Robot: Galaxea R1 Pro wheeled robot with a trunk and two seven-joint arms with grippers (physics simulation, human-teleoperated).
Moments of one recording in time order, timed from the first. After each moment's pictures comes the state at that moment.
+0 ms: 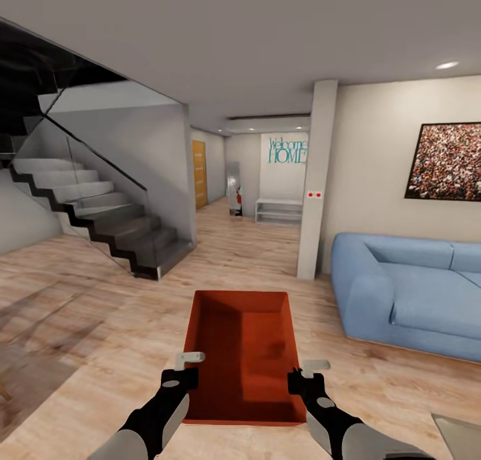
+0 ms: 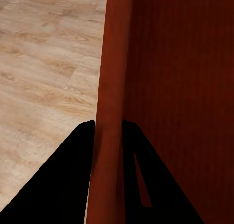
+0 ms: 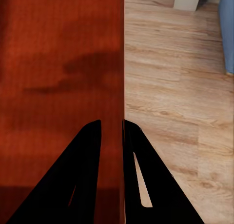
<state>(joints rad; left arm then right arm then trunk) -0.57 -0.13 -0.13 -0.42 0.11 0.11 0.29 -0.66 0.09 -0.01 -0.06 0.03 -0.30 -0.09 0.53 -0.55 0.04</state>
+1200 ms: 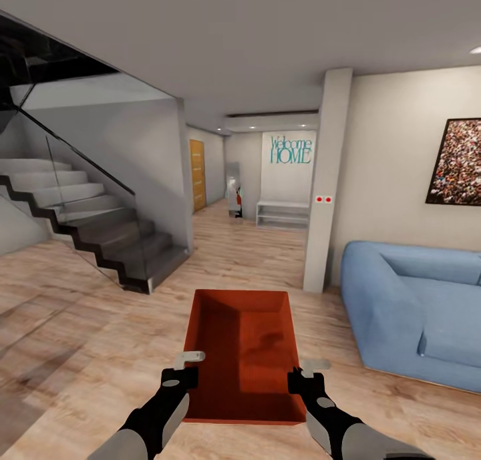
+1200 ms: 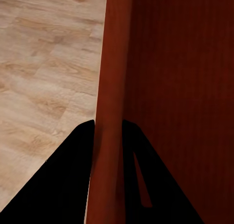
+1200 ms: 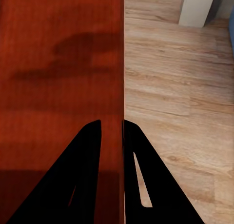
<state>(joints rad) -0.57 -0.13 -0.14 -0.42 0.11 0.11 0.29 -0.66 0.09 -0.02 -0.06 0.04 -0.31 -0.09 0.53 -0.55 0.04</state>
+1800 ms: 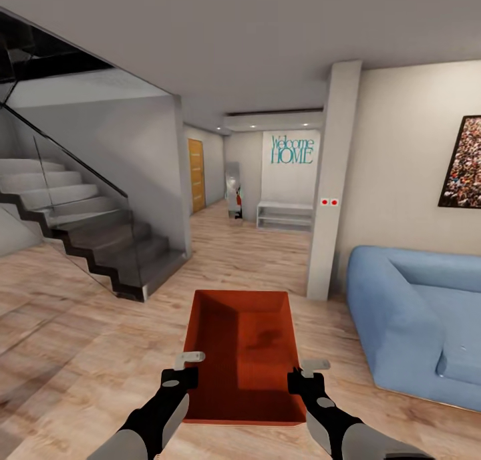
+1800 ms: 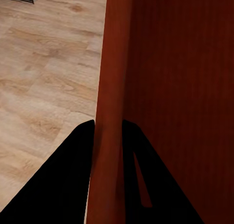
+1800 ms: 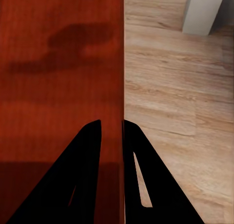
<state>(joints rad) -0.57 -0.13 -0.13 -0.42 0.11 0.11 0.29 -0.66 0.09 -0.02 -0.06 0.04 -0.31 -0.09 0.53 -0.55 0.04</state>
